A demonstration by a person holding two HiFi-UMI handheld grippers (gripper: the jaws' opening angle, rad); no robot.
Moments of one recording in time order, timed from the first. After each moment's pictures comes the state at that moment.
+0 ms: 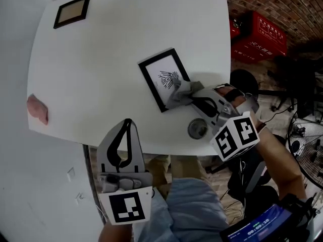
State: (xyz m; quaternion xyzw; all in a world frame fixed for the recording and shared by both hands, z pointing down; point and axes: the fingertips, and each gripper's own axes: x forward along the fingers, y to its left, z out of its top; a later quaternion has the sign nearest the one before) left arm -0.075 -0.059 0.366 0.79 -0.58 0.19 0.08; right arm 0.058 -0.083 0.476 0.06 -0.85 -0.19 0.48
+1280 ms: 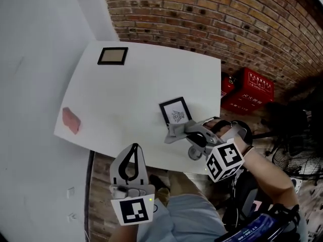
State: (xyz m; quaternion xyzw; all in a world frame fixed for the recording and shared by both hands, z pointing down) left arm -0.113 -0.010 0.265 0.75 -0.65 0.12 0.04; right arm 0.016 -0.050 0.363 0.00 -0.83 -0.31 0.47
